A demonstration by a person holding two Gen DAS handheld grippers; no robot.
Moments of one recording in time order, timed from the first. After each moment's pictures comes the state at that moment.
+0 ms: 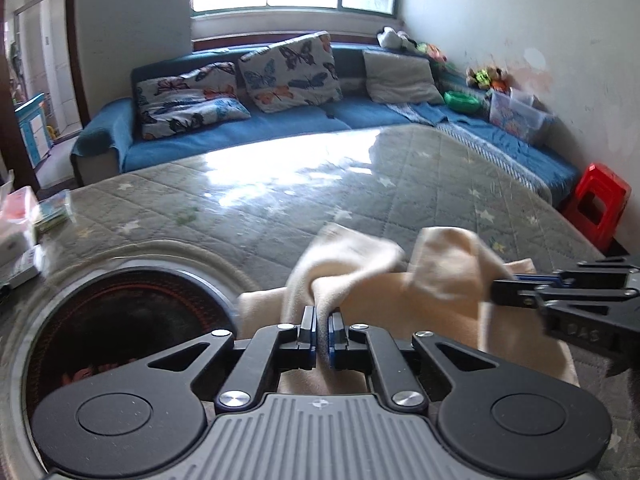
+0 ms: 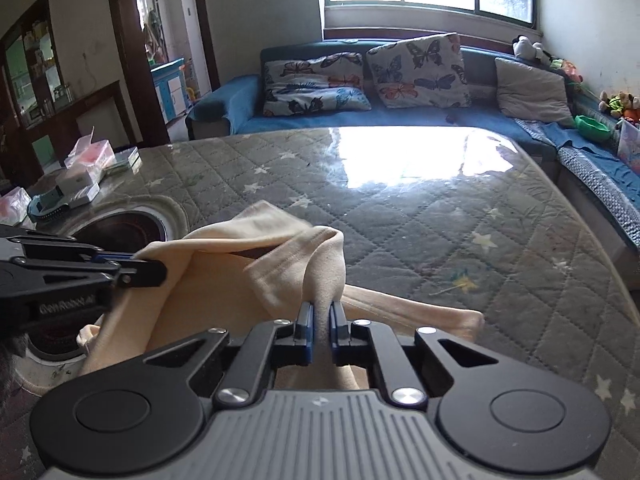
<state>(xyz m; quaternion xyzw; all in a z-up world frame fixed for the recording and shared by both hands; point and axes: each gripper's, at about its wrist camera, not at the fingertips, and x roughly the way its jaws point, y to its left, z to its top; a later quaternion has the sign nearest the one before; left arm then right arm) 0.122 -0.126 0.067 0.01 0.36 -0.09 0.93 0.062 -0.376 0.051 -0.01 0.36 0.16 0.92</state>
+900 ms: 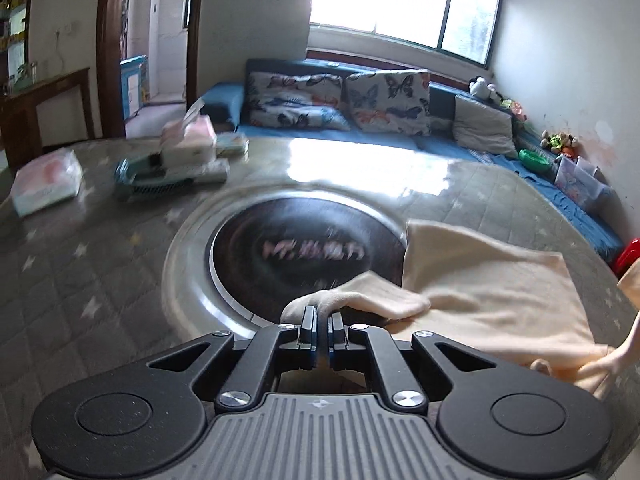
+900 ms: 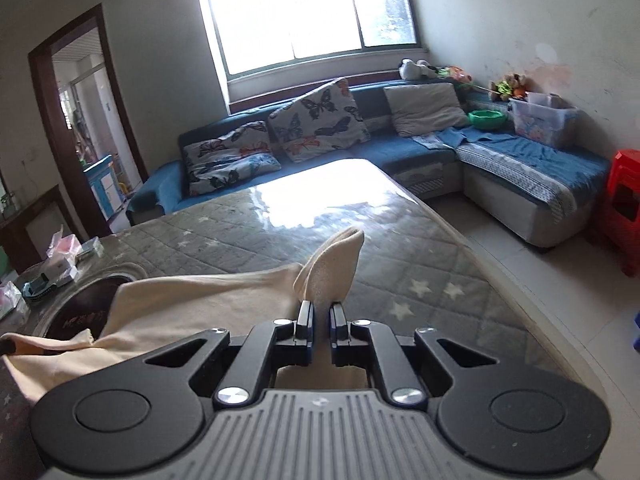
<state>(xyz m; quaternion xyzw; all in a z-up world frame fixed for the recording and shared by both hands) -0.039 0.012 0.081 -0.07 0.34 0.02 0.94 -0.087 -0.502 0.089 0.10 0.30 0.03 0.95</state>
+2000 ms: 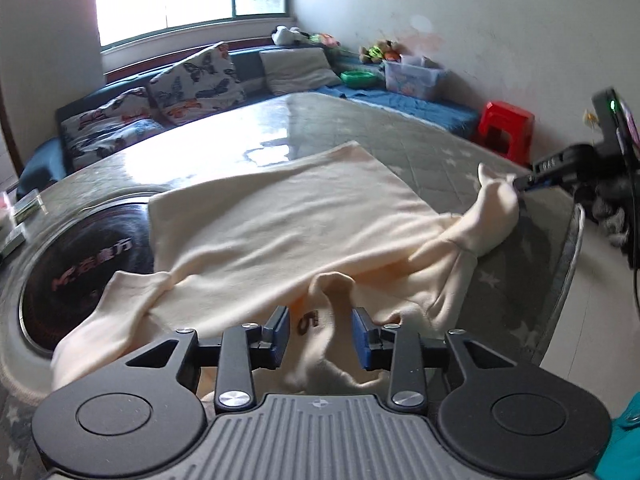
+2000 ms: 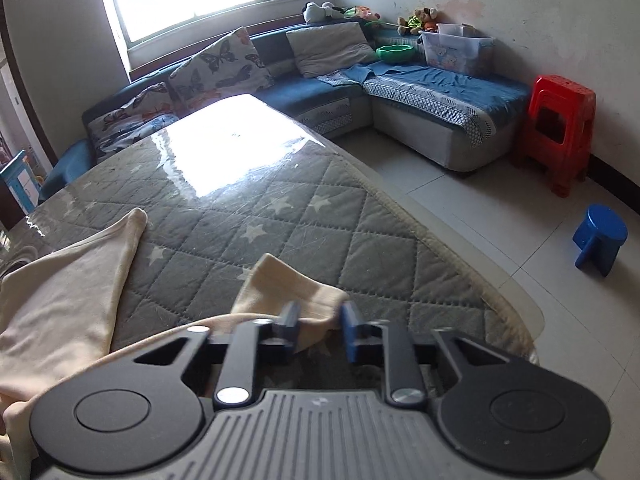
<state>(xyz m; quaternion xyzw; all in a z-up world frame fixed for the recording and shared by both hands) -0.053 -0.130 0.042 0.10 0.35 -0.23 0.90 -0.073 -0.564 0.020 0.13 0.38 -0.09 0.91</state>
